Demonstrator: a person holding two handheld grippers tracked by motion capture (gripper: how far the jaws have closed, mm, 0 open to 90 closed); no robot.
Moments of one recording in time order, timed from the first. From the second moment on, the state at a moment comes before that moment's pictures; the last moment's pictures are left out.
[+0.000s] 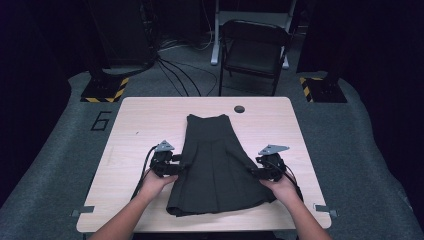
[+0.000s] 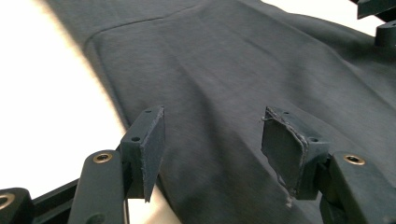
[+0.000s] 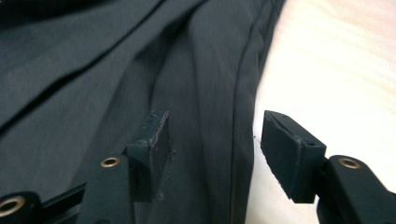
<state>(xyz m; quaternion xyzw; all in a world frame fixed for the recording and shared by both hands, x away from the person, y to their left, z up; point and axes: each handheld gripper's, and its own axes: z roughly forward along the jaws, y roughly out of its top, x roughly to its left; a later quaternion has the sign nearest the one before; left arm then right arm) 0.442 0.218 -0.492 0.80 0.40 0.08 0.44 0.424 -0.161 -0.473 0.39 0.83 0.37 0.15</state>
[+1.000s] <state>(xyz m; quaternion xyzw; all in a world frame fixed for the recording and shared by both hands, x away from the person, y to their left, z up) 0.449 0.205 -0.526 0.81 0.40 0.14 0.41 0.459 -0.132 -0.515 0.41 0.83 0.35 0.14</state>
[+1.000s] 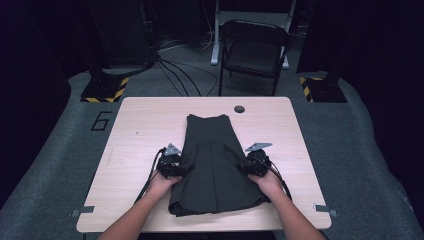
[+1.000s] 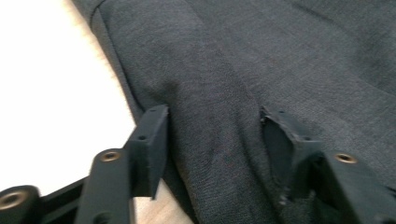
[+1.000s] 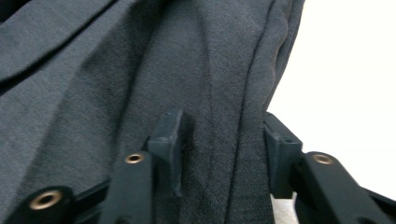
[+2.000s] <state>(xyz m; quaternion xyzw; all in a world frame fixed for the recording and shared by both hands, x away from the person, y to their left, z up) 0.435 0.228 -0.494 0.81 0.39 0.15 0.42 0.425 -0.115 -0.477 0.34 0.85 0.39 0.14</state>
